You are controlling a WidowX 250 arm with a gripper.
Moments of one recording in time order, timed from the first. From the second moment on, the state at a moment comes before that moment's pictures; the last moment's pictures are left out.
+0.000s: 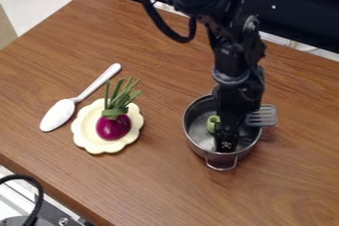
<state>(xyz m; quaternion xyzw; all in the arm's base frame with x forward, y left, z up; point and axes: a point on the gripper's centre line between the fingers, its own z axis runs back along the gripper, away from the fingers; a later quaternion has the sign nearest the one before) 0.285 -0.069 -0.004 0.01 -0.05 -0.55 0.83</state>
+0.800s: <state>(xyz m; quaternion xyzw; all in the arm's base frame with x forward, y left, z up) 0.282 -0.060 0.028 0.02 -0.05 -0.48 0.88</state>
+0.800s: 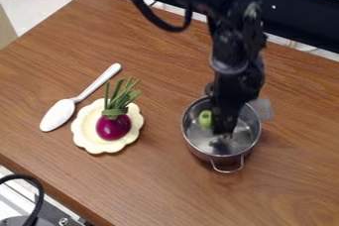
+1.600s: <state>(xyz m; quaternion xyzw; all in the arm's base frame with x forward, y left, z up) 0.321 0.009 0.096 0.06 -0.13 -0.33 0.94</state>
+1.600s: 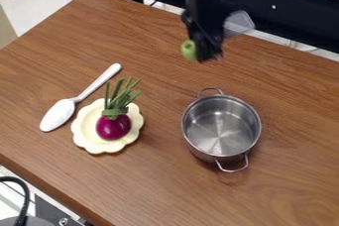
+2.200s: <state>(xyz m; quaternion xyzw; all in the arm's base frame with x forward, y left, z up) 0.334 0.107 0.077 0.05 -0.10 -0.30 0.95</state>
